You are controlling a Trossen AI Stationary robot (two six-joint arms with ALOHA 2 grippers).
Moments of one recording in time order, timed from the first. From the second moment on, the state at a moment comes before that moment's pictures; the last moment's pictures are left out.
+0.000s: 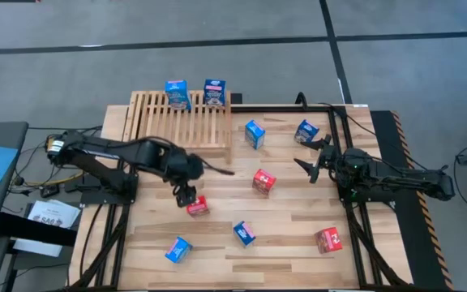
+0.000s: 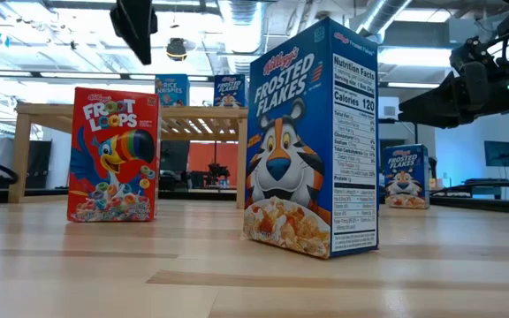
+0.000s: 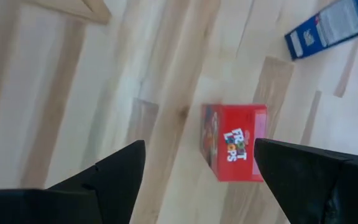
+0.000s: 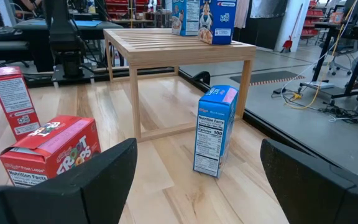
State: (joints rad) left arm -0.16 1.41 1.37 -1.09 -0.15 -0.43; right arm -0.21 0.15 0.00 0.05 0.23 0.00
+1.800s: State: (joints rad) left arm -0.26 1.62 1.25 -0.93 -0.13 -0.46; right arm -0.21 0.15 0.00 0.05 0.23 0.00
